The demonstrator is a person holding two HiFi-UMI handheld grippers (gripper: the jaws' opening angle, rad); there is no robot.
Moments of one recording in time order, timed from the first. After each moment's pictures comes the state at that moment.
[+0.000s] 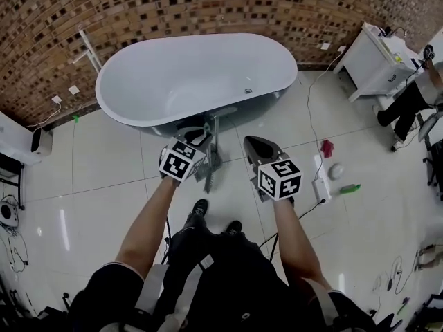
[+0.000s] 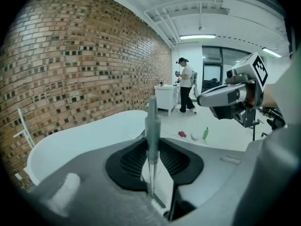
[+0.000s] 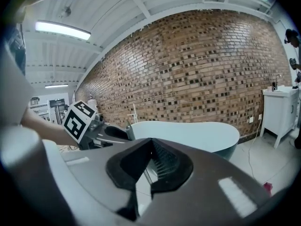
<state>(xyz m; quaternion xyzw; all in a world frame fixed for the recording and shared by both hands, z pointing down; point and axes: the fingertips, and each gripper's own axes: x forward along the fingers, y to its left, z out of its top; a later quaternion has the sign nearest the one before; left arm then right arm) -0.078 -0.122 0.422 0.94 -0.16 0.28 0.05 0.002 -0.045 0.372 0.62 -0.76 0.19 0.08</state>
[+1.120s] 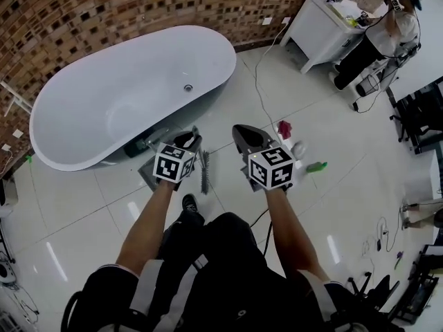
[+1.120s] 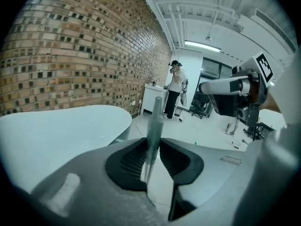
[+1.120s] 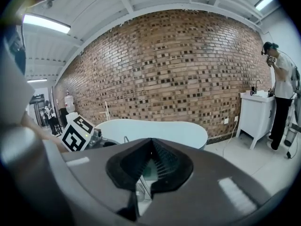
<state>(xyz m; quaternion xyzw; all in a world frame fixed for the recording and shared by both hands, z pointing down) 0.151 -0.127 0.486 0.95 -0.09 0.26 0.15 0.222 -0.062 0.385 0.69 -0.69 0.21 0.11</state>
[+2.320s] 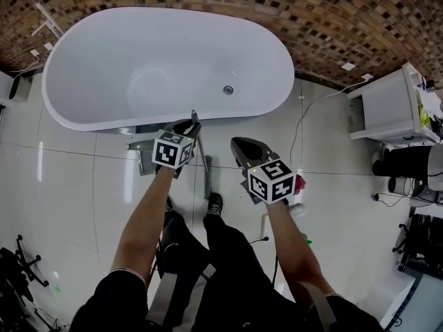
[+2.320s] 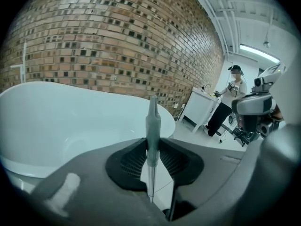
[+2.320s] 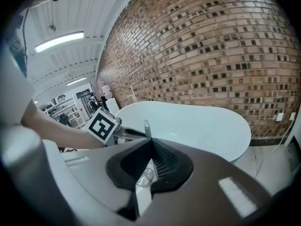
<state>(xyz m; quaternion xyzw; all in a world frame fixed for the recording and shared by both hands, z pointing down) 0.218 -0.286 0.587 0.87 -0.34 0.25 0.27 0.308 -0.208 0.490 0.44 -0.84 0.27 0.18</state>
